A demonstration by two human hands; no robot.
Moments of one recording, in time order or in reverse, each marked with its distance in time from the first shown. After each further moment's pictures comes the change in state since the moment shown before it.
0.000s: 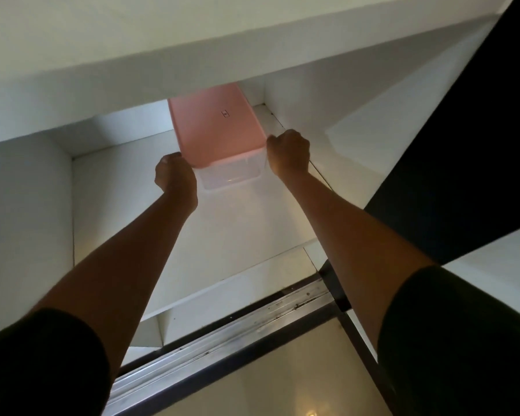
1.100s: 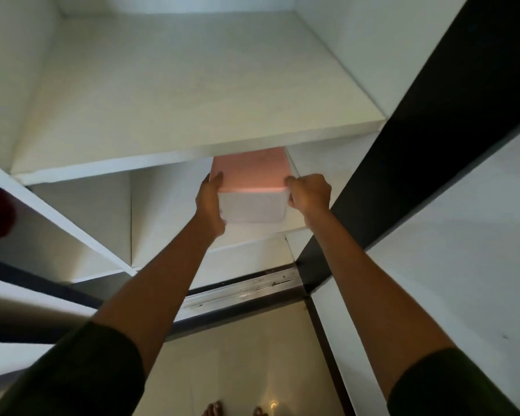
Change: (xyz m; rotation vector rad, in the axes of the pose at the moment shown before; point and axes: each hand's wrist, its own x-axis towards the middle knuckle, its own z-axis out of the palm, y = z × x) left_hand -0.176 0.058 -0.092 -0.398 -0.352 -0.384; right_hand -0.134 -0.053 -0.140 0.051 -0.158 0.167
